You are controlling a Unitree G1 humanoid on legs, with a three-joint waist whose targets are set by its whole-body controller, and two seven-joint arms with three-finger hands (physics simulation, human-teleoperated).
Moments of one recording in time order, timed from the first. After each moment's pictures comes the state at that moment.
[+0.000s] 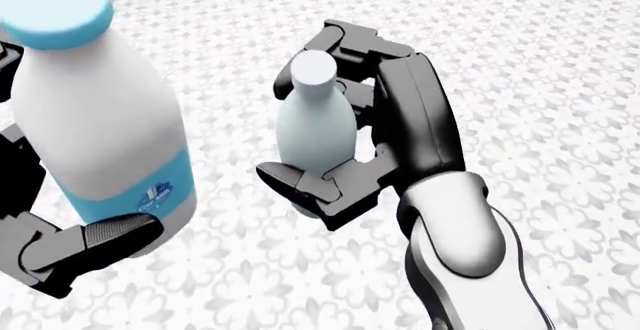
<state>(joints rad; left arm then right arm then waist) -0.32 0.19 0.24 -0.93 -0.33 0.97 0.10 -0.48 0.08 0.13 -0.50 -0.15 0.76 0.04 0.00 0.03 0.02</state>
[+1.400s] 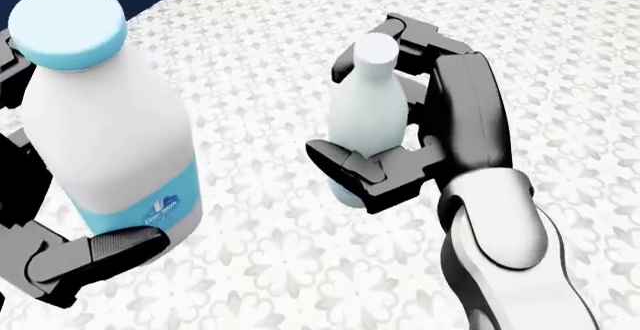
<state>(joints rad) -0.29 0.16 0.23 -0.93 -0.28 0.93 0.03 -0.48 0.03 0.04 -0.53 -0.08 0.83 -0.04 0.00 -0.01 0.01</state>
